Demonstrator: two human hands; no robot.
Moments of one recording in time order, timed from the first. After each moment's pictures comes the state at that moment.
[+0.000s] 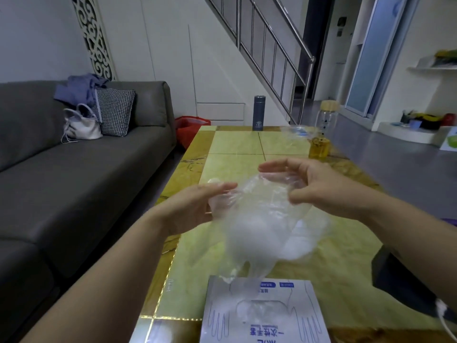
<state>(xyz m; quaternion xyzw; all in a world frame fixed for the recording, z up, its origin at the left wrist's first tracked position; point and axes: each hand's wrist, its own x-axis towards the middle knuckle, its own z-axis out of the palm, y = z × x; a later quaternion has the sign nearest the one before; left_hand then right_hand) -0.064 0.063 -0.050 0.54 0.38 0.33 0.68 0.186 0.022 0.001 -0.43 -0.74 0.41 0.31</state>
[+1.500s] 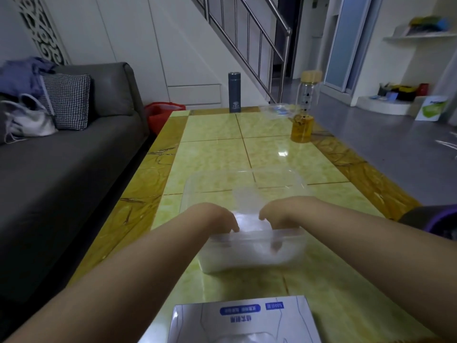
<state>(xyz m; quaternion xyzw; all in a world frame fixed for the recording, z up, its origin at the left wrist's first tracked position) 0.051 0.152 -0.116 0.83 0.45 -0.32 0.09 0.192 0.135 -0.111 -0.61 -0.72 0.15 -0.30</state>
